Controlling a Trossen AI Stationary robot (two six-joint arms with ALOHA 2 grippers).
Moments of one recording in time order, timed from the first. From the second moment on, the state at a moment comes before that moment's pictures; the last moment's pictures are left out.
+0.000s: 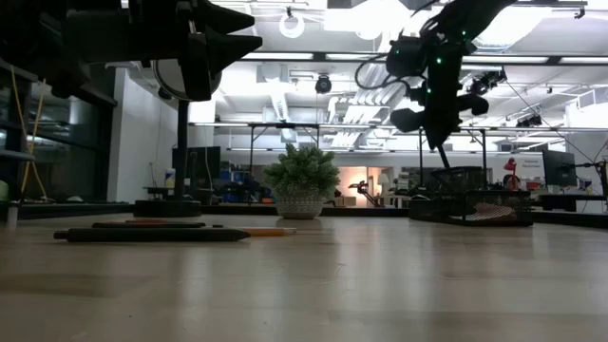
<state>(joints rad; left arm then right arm) -0.03 1.39 0.33 1.32 -0.42 1.17 -0.68 1.50 1.13 -0.78 0.61 0.58</state>
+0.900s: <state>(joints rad) -0.03 1.39 0.33 1.31 -0.44 1.18 -0.57 1.50 1.21 -0.74 0.47 0.40</state>
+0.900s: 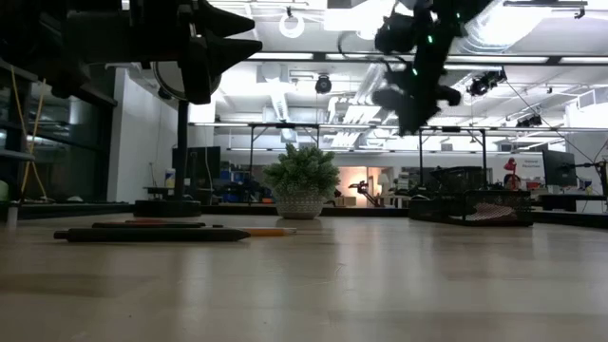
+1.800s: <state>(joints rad) -0.11 1.20 0.39 0.51 -0.47 0.84 0.26 1.50 0.73 0.14 0.32 0.33</state>
